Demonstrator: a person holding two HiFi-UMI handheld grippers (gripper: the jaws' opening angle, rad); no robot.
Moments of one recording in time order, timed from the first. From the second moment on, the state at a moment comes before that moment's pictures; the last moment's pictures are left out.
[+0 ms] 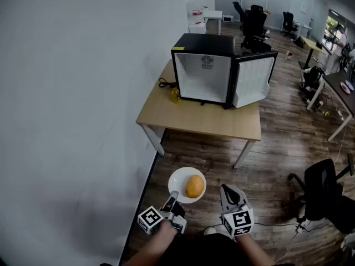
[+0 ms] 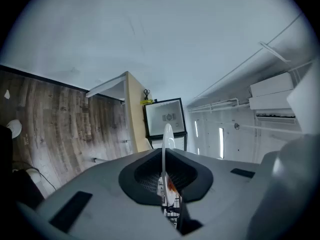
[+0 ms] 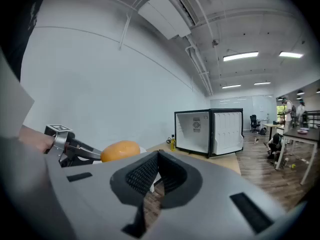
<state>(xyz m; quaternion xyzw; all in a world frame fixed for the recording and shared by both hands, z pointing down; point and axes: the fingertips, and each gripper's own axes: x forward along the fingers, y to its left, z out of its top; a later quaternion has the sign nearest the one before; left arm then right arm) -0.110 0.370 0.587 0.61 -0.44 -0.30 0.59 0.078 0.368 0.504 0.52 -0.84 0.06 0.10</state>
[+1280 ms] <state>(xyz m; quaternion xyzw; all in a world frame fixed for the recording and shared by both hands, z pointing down) -0.120 -0.020 0.628 0.65 -0.39 -0.28 0.60 0.067 0.035 0.514 0.59 -0.80 0.05 0.07</state>
